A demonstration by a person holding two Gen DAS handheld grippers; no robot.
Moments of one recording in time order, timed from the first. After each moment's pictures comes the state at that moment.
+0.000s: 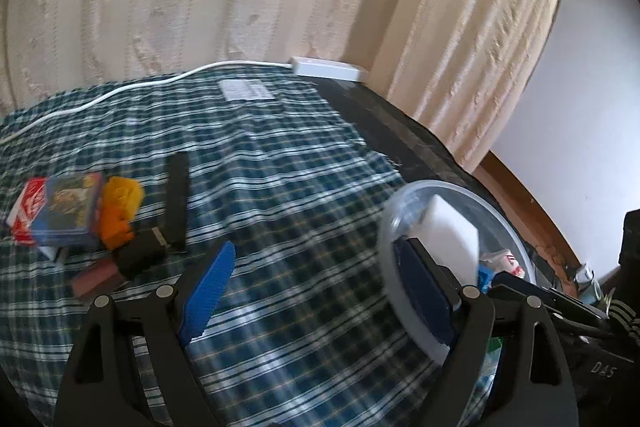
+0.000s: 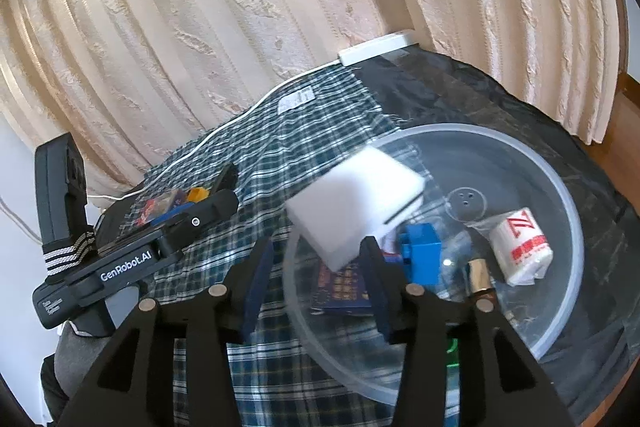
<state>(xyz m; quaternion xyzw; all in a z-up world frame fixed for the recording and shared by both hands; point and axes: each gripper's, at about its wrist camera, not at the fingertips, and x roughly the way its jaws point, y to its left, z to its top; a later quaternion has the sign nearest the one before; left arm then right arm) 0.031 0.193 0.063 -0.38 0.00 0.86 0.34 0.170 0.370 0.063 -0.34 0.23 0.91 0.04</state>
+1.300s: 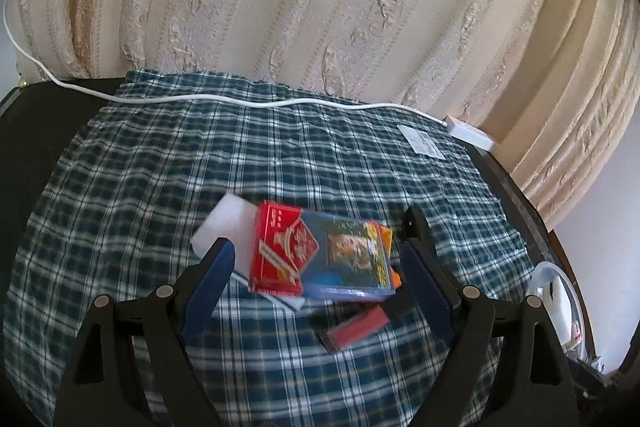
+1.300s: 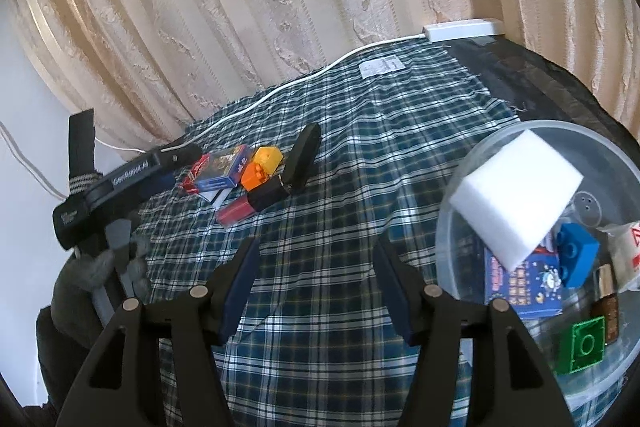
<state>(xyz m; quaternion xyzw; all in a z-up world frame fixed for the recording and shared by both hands) -0.059 0.032 0.060 -0.39 -0.08 0.90 0.19 0.121 0.282 0.051 -0.37 0.19 0.91 -0.04</state>
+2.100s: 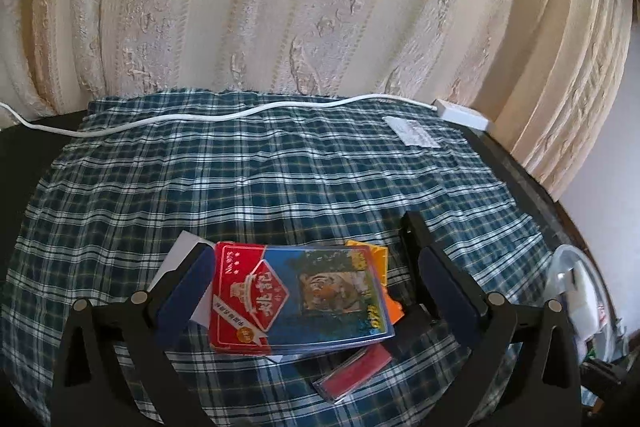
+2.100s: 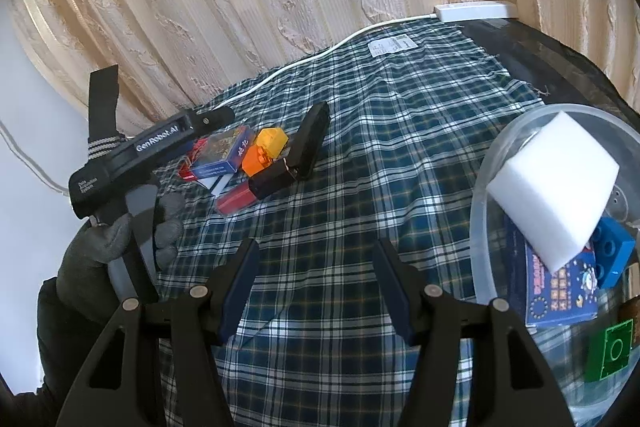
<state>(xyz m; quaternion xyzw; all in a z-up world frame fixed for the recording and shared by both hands) -0.078 0.069 0.049 -0.37 -0.02 0.90 0.21 0.103 0.270 0.033 -0.39 0.20 0.90 -0.06</state>
